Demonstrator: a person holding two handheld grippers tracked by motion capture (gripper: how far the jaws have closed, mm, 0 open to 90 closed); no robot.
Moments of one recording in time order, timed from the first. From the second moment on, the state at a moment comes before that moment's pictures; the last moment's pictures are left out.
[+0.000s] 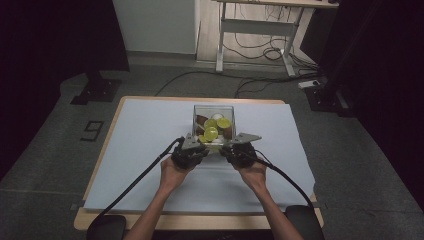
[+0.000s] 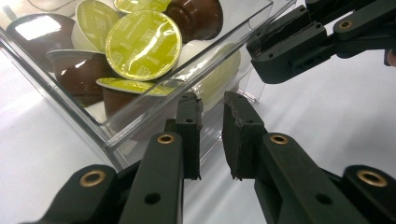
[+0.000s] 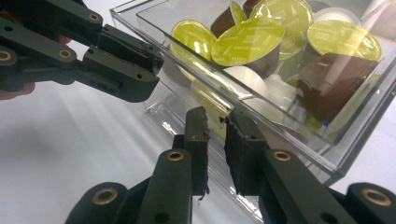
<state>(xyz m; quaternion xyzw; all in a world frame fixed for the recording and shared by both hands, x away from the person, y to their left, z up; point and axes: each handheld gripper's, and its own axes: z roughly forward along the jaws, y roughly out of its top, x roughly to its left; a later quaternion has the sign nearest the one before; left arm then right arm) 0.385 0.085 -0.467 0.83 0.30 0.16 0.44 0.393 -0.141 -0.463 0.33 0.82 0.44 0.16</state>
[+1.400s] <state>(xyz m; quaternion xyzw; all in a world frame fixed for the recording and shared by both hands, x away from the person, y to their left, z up) 0.349 0.096 -0.471 0.83 0.28 0.14 0.45 0.353 -0.130 -0.465 0.31 0.84 0.42 0.16</state>
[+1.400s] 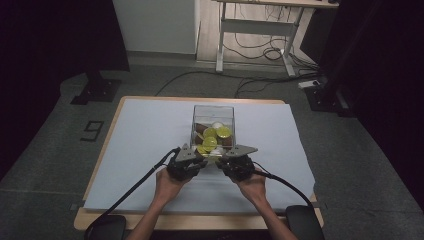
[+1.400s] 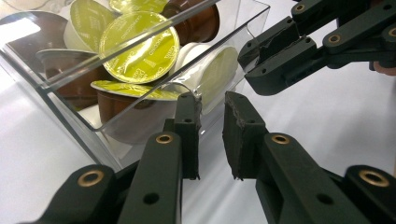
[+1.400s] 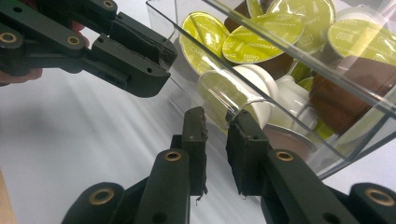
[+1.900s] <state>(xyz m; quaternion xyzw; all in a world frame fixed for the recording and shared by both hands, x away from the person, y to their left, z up) 0.334 0.093 -0.473 0.83 0.28 0.15 0.45 0.339 -0.130 -0.466 0.30 0.84 0.42 0.16</state>
